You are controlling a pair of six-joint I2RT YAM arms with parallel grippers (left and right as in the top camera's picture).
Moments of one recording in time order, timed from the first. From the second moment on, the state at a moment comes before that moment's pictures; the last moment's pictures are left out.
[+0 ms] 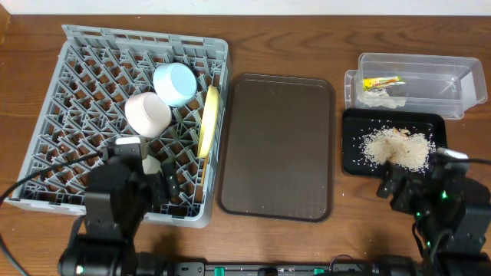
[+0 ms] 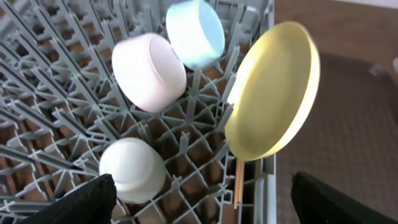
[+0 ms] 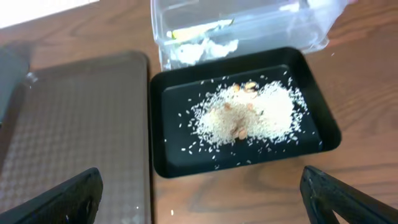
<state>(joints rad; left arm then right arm) -0.11 0.59 0.82 -0.89 -0.03 -0.20 -0.06 0.53 0.81 -0.94 0.04 0.23</state>
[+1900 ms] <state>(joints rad) -0.11 0.56 0.81 -0.89 -0.03 -0.20 0.04 0.01 0.01 -0.07 -0.02 0.12</state>
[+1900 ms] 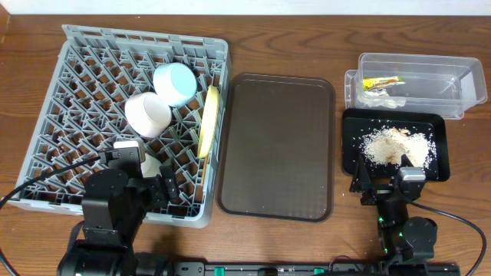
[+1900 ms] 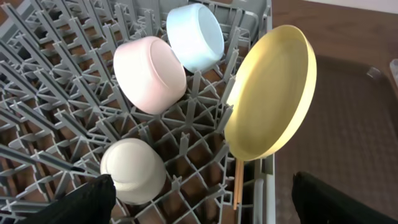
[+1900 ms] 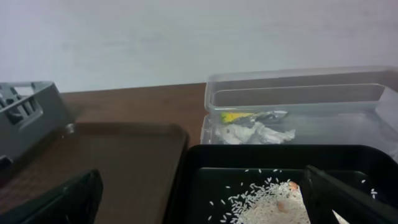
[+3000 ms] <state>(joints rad) -0.11 0.56 0.81 -0.89 -0.03 -0.20 0.04 0.01 0.01 -0.07 -0.03 0.09</state>
